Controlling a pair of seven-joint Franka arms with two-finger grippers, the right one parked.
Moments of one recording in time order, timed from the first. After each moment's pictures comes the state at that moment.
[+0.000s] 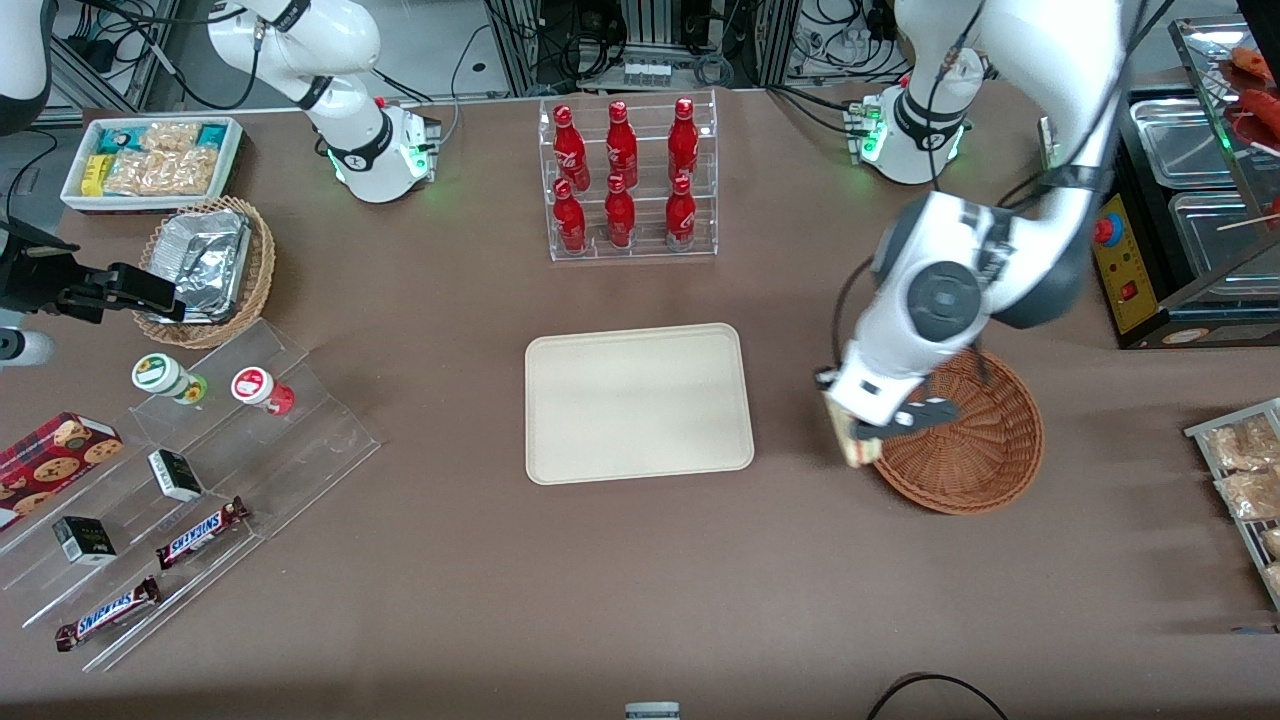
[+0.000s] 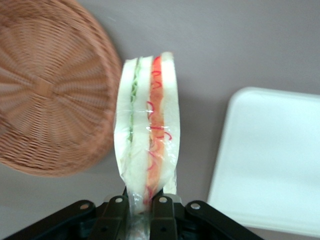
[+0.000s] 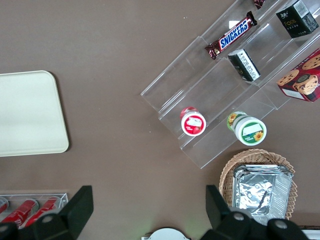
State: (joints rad) arm -0.35 0.32 -0.12 -1.79 0.00 1.95 -0.62
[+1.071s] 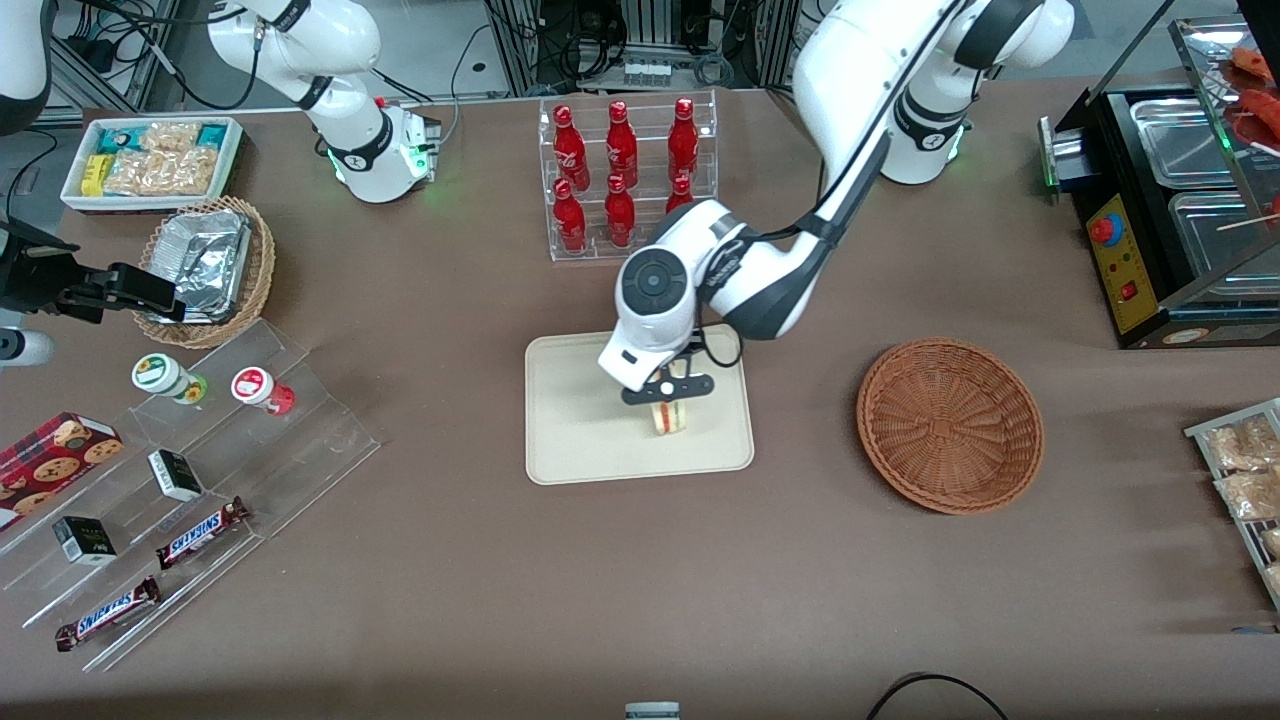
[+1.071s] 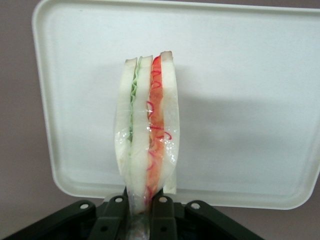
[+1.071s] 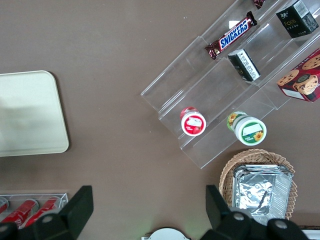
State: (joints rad) arm -0.70 0.70 -0.12 -1.41 -0.03 2.00 -0.90
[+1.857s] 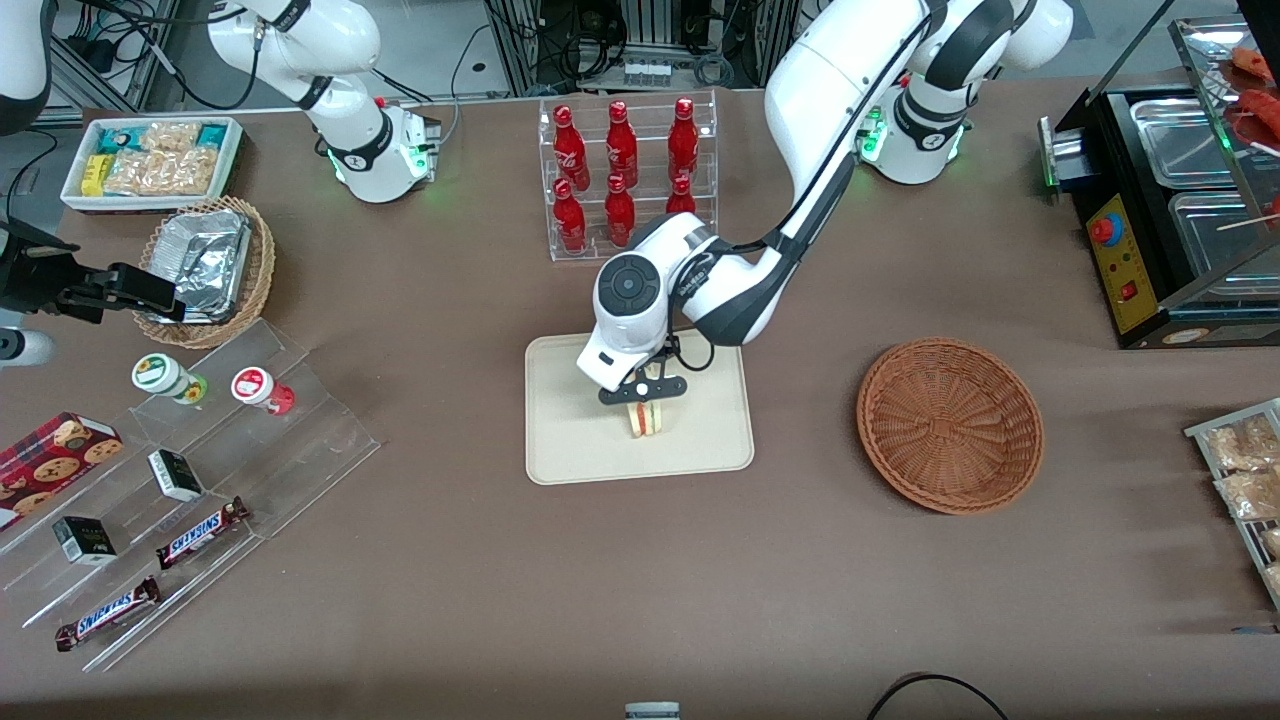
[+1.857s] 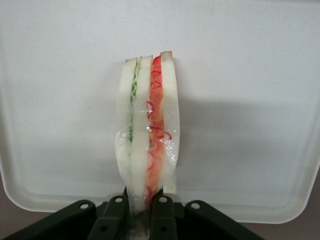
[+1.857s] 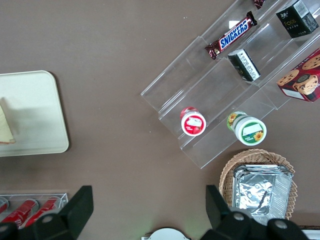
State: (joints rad) arm -0.73 0.76 -0.12 -1.39 -0.03 2.07 -0.94
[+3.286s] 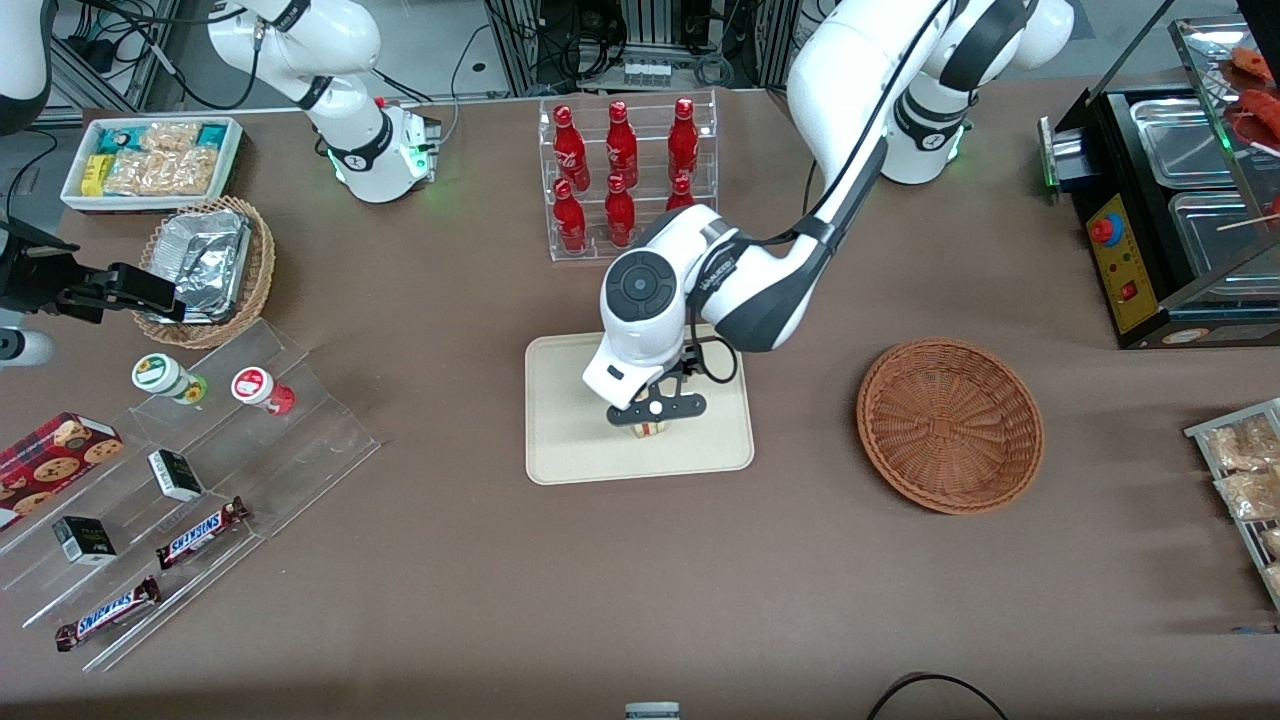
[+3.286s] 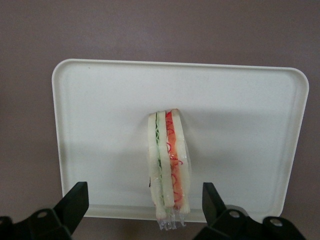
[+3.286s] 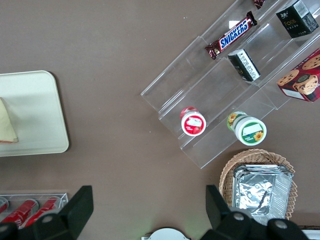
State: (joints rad) arm -0.70 0.74 -0.07 -1.19 0.00 1.87 -0.86
